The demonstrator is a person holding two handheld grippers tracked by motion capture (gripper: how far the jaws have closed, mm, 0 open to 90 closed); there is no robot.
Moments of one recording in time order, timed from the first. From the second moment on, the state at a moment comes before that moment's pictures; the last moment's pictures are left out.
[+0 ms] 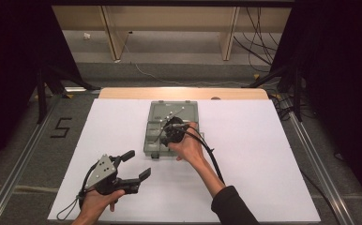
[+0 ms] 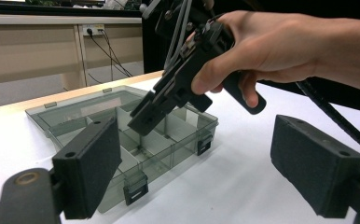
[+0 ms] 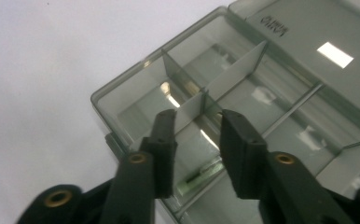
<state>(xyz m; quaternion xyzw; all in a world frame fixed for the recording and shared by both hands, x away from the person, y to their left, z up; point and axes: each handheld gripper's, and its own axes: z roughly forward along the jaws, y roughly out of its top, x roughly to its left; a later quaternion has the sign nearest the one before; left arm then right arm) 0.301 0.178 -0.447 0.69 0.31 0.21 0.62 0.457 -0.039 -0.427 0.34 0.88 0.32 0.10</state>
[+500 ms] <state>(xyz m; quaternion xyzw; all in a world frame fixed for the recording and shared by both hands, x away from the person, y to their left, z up) 0.299 0.177 -0.447 0.69 0.31 0.21 0.62 0.426 -0.064 -0.393 0.27 0.87 0.39 0.14</state>
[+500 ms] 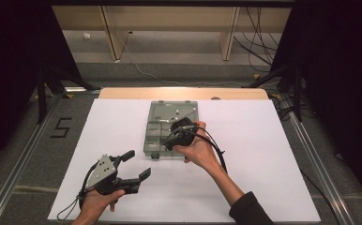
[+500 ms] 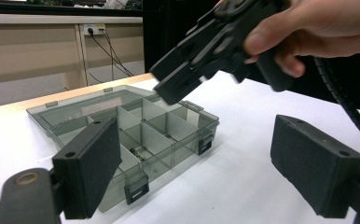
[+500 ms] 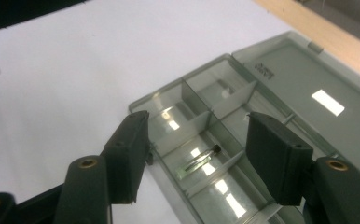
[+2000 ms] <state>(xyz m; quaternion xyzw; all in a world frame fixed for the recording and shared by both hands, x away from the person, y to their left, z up) 0.298 0.177 -0.447 0.69 0.31 0.21 0.62 0.386 -0.116 -0.377 0.24 0.83 0.48 0.15</state>
